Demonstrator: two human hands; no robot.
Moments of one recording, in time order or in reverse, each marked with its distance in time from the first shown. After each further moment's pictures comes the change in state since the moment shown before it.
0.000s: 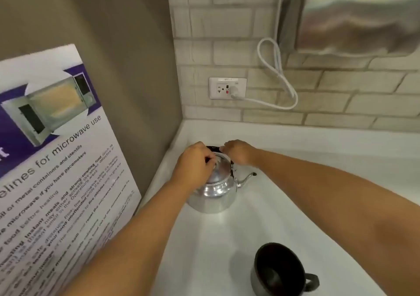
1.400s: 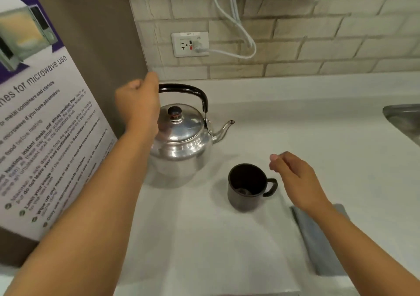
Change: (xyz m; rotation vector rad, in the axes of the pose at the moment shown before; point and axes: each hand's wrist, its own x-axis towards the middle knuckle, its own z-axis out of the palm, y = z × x) left_hand -0.038 0.069 -0.073 -0.718 0.575 -0.390; right_hand -0.264 0.105 0.081 0.509 0.638 0.091
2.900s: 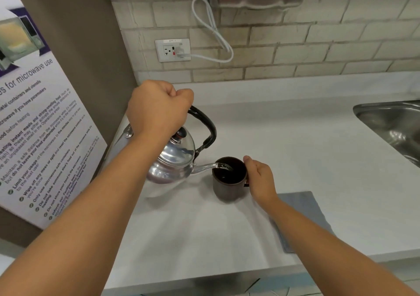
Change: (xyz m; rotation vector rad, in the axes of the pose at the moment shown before) left_hand -0.094 0.053 0.006 0.531 -0.223 0.379; right_hand -0.001 0.036 0.037 0.293 0.095 0.066
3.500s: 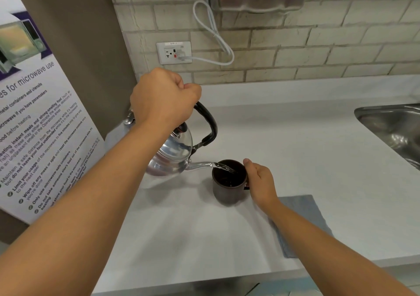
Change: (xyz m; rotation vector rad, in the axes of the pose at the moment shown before) left_hand 0.014 0.017 -0.001 0.111 -0.043 0.068; right_hand 0.003 0.001 0.000 0.009 -0.033 0.005
